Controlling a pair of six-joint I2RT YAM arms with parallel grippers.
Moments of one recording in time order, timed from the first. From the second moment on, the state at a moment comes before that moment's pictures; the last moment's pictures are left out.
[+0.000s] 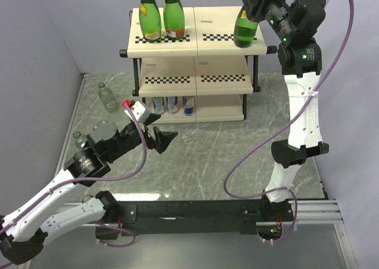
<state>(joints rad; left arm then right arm) -0.81 0.76 0.94 -0.20 0.05 -0.12 0.20 1.86 2.63 -0.49 -0.27 0.00</state>
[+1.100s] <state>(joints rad) -0.81 0.72 0.83 -0.18 0.01 -0.18 0.23 1.95 2.65 -0.30 -0.15 -0.04</state>
